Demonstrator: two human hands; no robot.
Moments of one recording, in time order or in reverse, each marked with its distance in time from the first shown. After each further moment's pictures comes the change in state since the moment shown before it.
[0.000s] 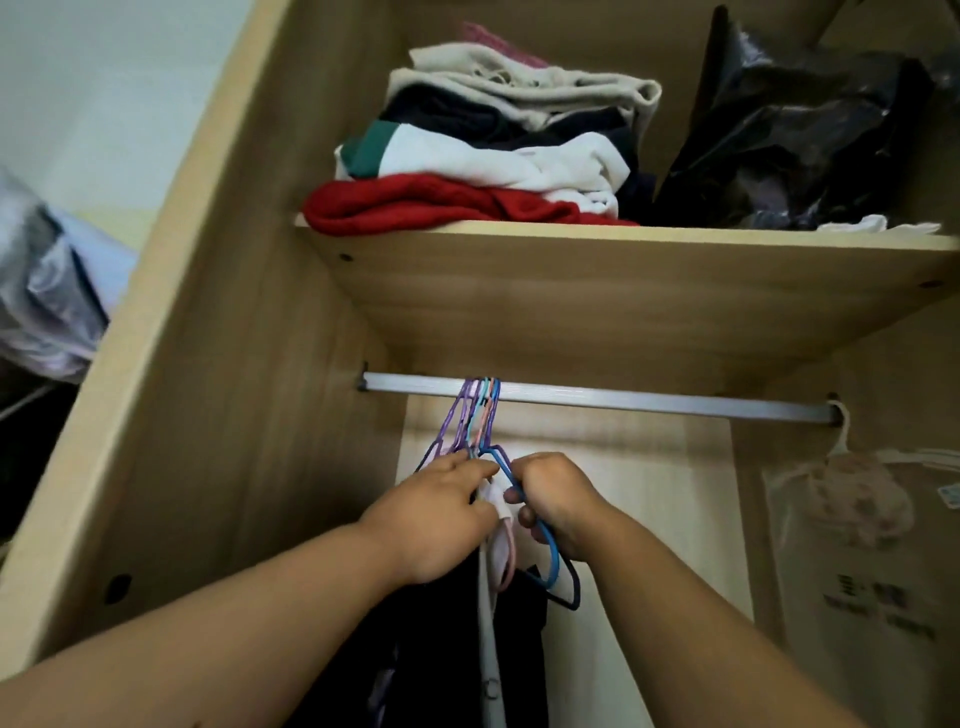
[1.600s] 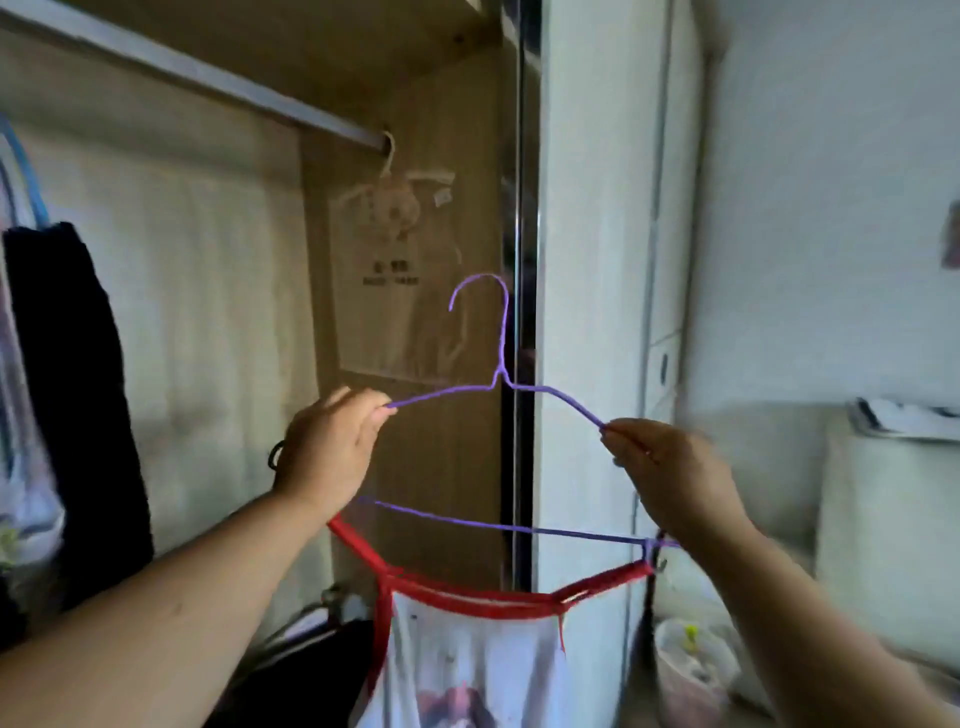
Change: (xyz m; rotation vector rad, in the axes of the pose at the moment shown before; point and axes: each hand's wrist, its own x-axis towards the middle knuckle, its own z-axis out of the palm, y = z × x) left_hand -0.146 0.107 0.198 -0.698 0.013 0.478; right_hand -0.440 0.083 -0.080 -1.091 0.918 0.432
